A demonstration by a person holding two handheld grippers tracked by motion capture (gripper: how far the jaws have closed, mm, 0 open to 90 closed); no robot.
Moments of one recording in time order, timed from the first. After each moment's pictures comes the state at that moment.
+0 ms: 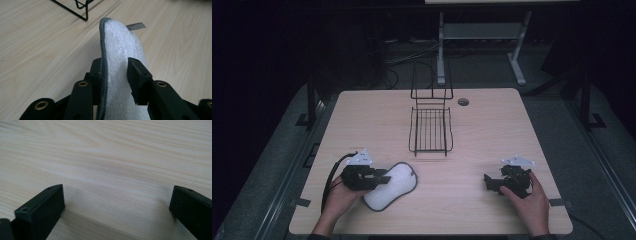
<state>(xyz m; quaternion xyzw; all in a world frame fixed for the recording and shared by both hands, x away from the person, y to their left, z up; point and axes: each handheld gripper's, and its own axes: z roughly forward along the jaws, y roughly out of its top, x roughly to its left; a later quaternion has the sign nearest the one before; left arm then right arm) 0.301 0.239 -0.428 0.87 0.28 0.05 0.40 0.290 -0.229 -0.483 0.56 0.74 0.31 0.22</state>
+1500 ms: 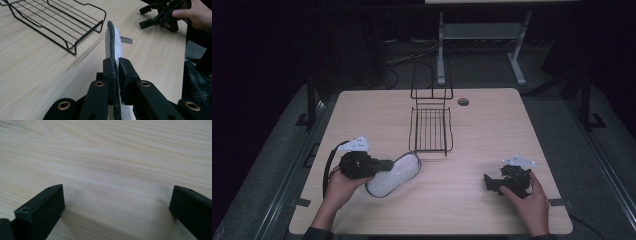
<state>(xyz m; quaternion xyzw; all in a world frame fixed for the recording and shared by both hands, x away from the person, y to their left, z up) 0.310 0.229 -0.380 0.84 0.27 0.02 0.46 0.290 -0.230 -0.483 0.56 0.74 0.31 0.22</state>
